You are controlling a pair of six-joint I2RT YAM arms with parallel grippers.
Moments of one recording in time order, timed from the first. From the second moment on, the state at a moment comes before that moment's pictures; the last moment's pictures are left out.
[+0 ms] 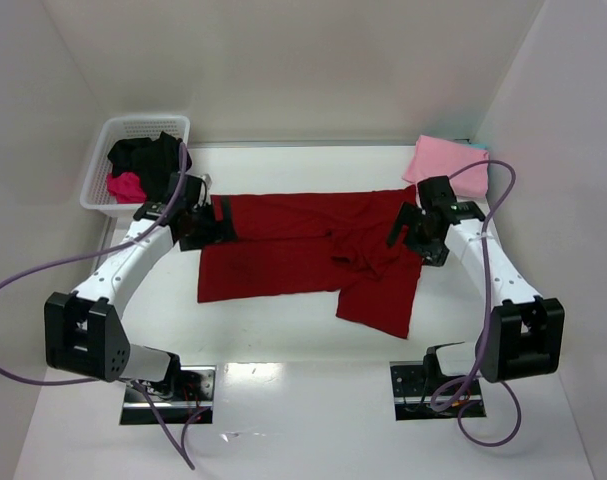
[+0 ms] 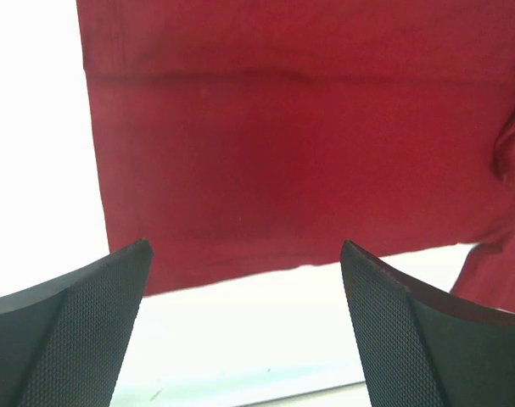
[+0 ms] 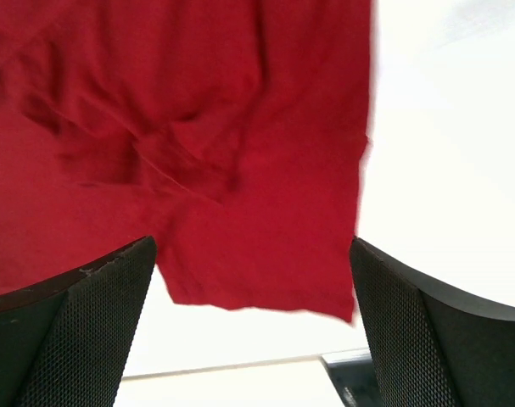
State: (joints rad) left arm -0.19 1.39 1.11 -0.70 0.08 -0.40; right arm 0.12 1.33 1.06 -0.86 0.04 0.58
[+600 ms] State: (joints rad) left arm -0.19 1.29 0.98 -0.78 -0.01 -0.53; right arm 0.24 1.28 1.08 -1.06 0.07 0.73
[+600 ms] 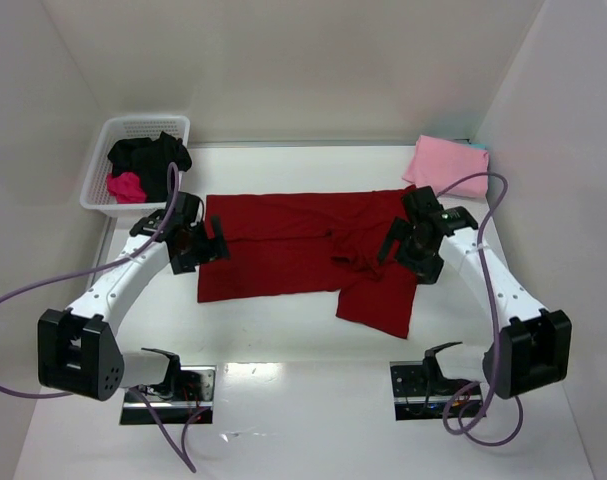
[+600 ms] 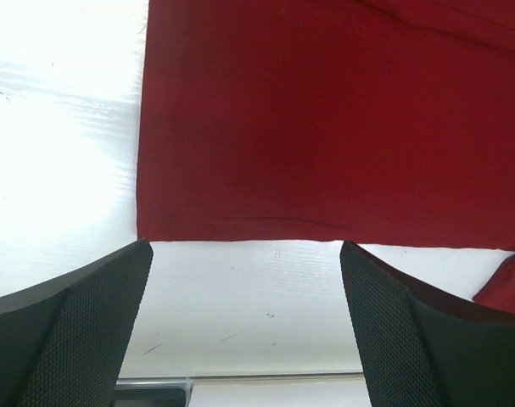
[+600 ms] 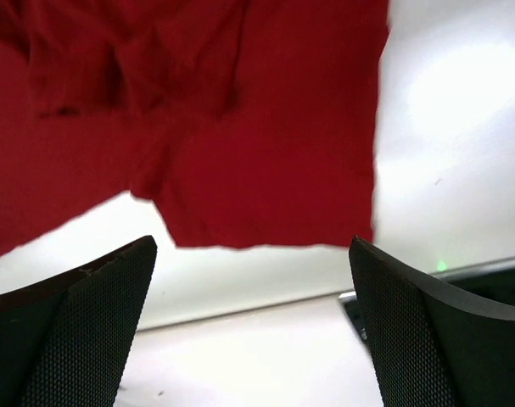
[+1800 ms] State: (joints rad) left arm -0.19 1.38 1.04 -0.73 0.04 -0.47; right arm 0.39 1.33 0.87 -1.04 0.19 1.24
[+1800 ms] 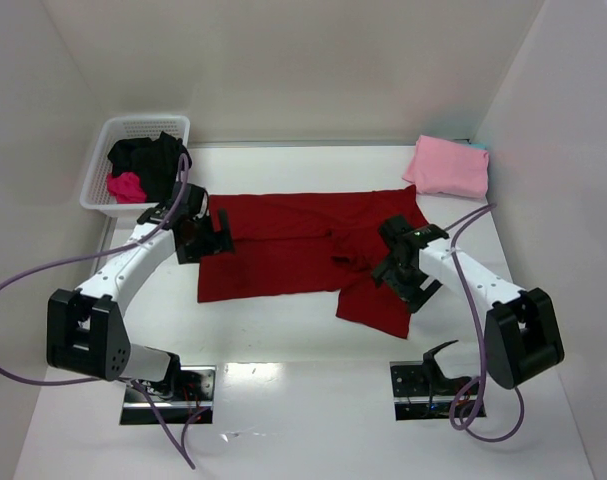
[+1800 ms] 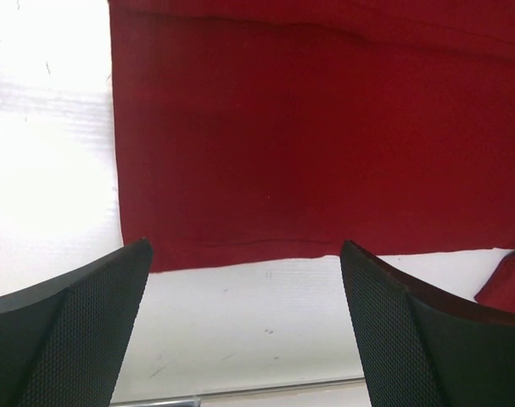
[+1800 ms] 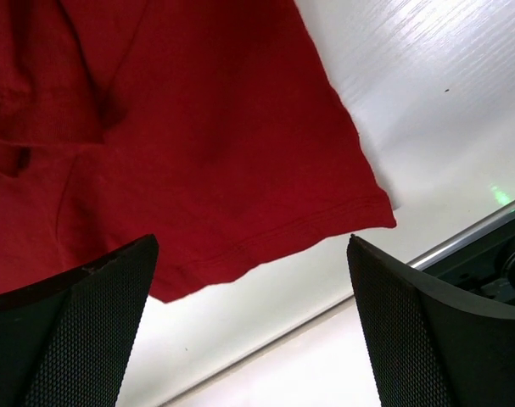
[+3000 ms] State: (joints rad) left arm -0.16 1.42 1.07 -0.72 0.07 -0.42; right arm 0.42 1.70 1.01 -1.08 0.35 1.13
